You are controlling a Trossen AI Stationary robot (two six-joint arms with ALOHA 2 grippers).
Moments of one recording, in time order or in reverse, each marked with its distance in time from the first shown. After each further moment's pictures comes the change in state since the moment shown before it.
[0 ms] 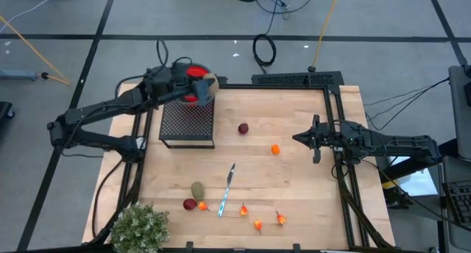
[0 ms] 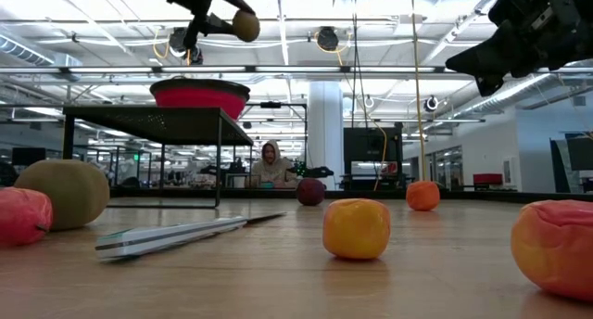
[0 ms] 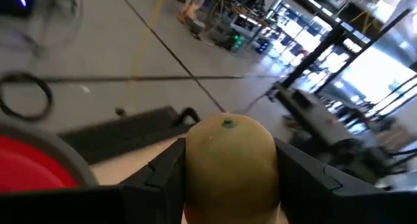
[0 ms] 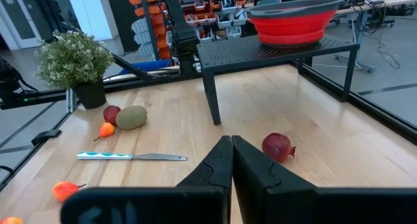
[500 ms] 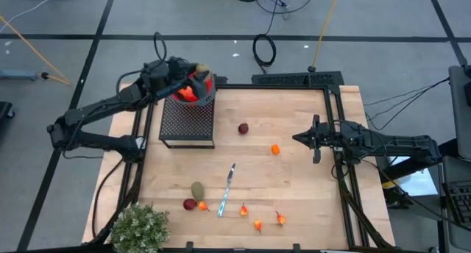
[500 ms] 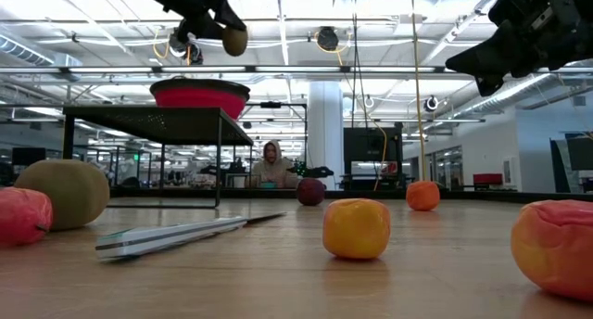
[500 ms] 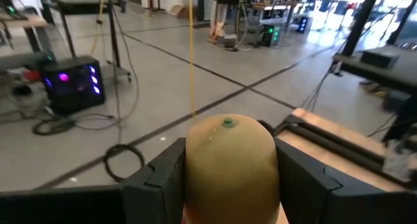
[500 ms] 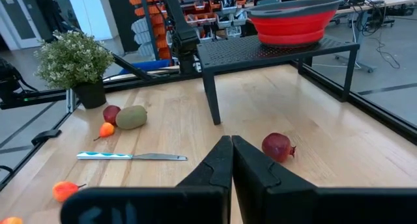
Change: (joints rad) left arm 0.091 0.000 0.000 0.002 -0.065 0.496; right arm 0.000 0.000 0.000 0.000 0.000 0.000
